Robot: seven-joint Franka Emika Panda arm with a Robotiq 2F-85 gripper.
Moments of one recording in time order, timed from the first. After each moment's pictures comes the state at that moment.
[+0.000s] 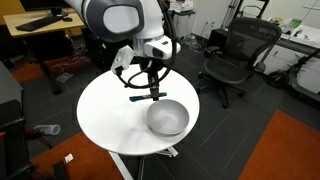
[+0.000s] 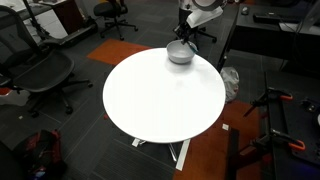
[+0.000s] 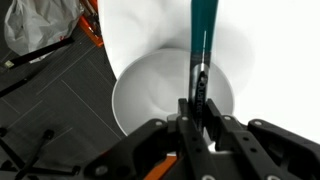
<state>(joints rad) -0.02 0.45 -0.26 -1.95 -0.09 2.49 0.44</state>
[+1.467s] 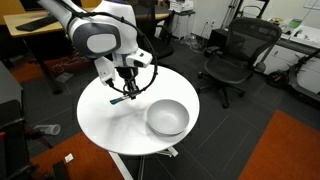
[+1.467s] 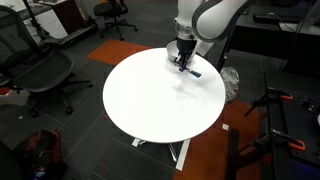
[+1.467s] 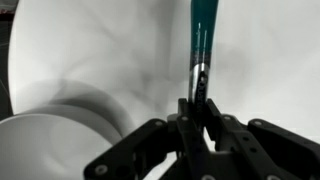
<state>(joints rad) -0.05 0.47 -0.08 -2.11 -0.01 2.62 0.10</state>
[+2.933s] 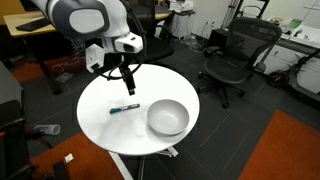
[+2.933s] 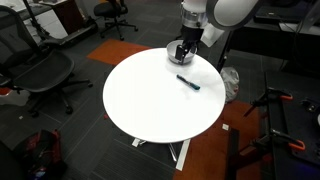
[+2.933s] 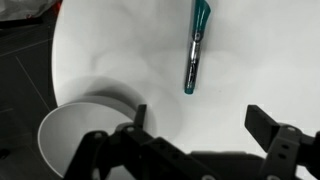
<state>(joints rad) 0.03 0.31 -0.16 -2.20 -0.11 2.60 0.27</state>
